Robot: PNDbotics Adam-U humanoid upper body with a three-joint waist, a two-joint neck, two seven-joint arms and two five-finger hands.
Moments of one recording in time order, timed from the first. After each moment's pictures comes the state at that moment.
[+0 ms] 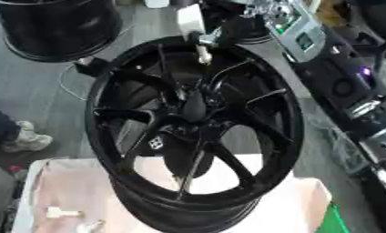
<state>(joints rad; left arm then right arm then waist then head) -0.15 0.13 0.22 -1.77 0.09 0.10 -0.68 -0.91 -0.70 0.24 -1.23 0.14 -0.15 0.52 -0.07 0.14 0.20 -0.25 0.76</state>
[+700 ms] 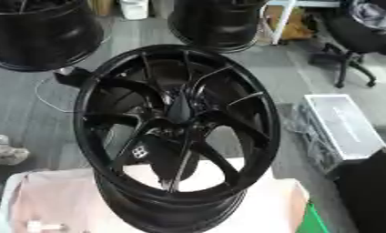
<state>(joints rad) -0.12 0.17 0.25 -1.76 0.08 0.11 -0.65 -0.78 -1.01 -0.08 -1.17 0.03 -0.09 0.33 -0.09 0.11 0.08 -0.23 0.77</state>
